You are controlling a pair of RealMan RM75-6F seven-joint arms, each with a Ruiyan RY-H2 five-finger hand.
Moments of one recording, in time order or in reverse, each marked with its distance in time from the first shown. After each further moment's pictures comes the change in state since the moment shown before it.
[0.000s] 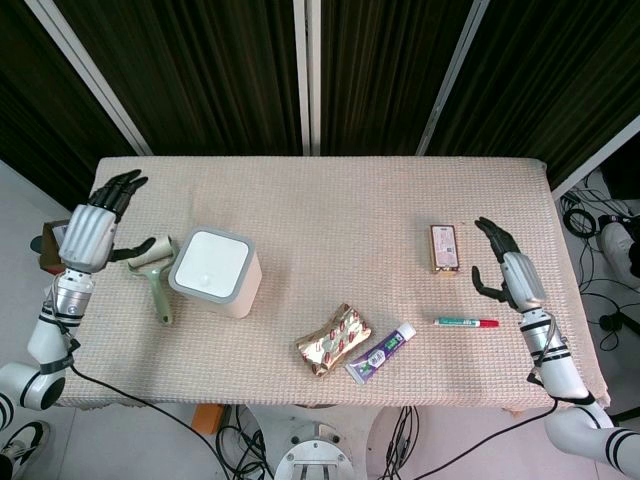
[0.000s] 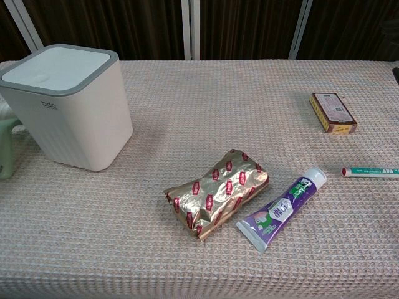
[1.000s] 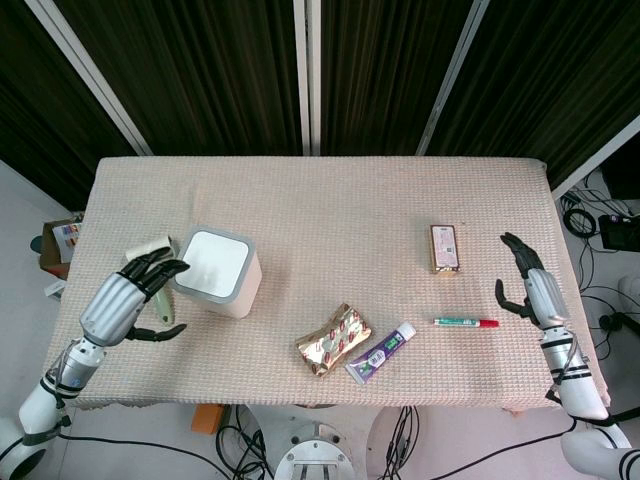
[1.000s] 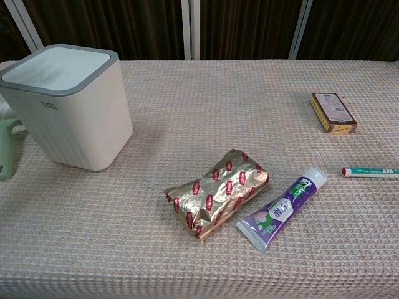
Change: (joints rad) left arm 0.126 0.058 0.205 -0.220 0.289 0.208 0.115; right arm -0.087 -0.021 -0.053 0.110 -0.005 0.066 0.081
